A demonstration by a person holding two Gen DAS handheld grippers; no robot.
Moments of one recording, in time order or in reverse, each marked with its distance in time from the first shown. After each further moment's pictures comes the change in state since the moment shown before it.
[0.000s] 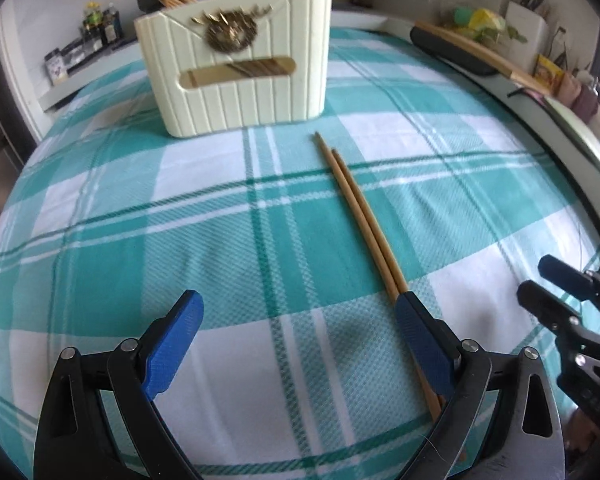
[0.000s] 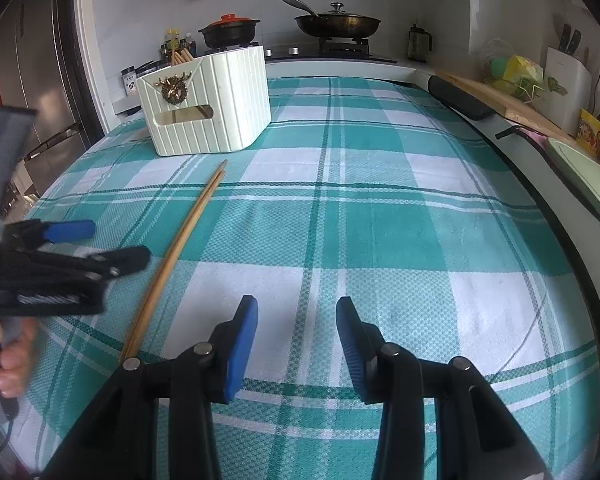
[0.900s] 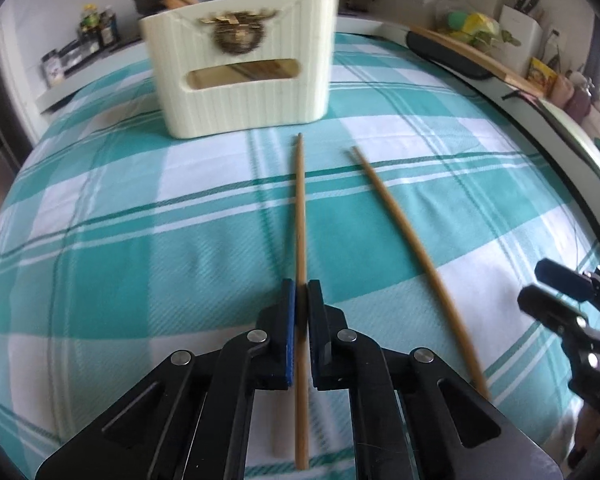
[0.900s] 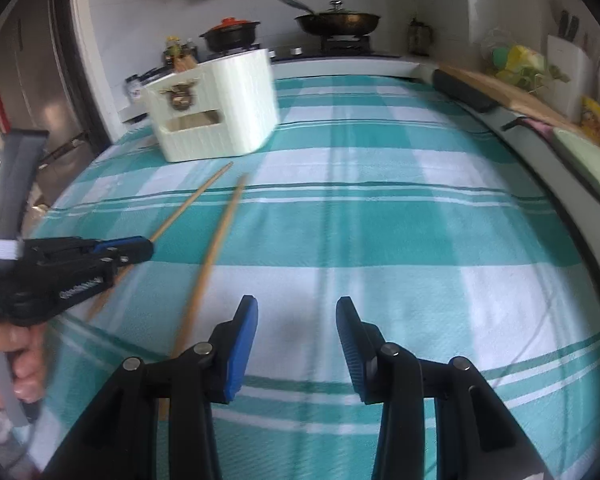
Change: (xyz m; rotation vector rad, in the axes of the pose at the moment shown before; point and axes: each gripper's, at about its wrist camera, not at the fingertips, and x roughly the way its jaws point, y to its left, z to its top) left arm -0.008 0.014 -0.005 0.001 -0.034 -0.019; right arm -0.006 0.019 0.003 0.014 0.031 0.097
